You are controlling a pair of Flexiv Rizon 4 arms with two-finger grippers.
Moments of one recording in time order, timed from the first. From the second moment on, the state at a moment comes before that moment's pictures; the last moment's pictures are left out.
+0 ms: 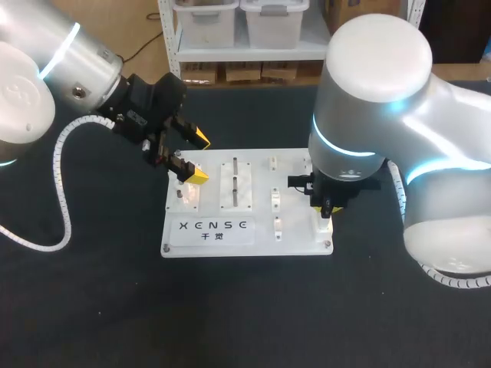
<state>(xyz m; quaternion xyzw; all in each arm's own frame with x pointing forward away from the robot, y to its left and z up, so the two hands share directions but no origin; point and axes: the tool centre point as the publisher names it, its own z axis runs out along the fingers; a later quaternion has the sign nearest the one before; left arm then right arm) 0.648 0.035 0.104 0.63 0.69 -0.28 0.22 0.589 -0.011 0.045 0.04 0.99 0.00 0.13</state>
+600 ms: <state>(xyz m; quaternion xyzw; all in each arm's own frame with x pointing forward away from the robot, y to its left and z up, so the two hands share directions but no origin) 0.648 0.035 0.104 0.63 0.69 -0.28 0.22 0.592 -0.009 0.046 0.02 1.00 0.00 0.08</state>
